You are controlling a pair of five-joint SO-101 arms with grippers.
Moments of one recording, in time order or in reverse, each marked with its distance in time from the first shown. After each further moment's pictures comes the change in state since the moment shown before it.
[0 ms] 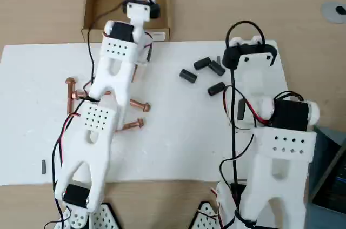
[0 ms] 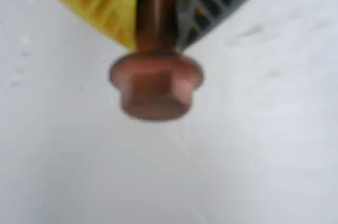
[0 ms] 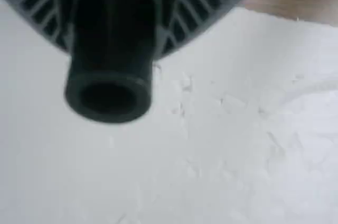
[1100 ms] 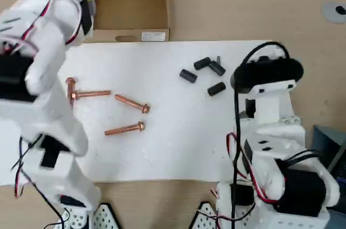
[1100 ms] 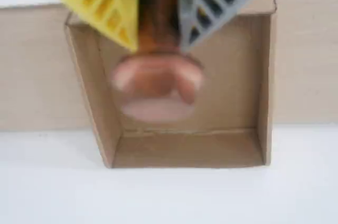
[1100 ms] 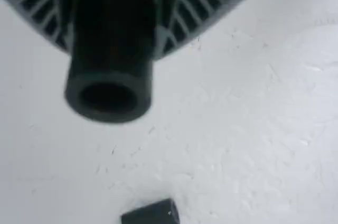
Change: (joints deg) left arm -7.6 -61.8 11.4 0.1 3.7; right arm 0.0 -22.3 -0.9 0.5 0.0
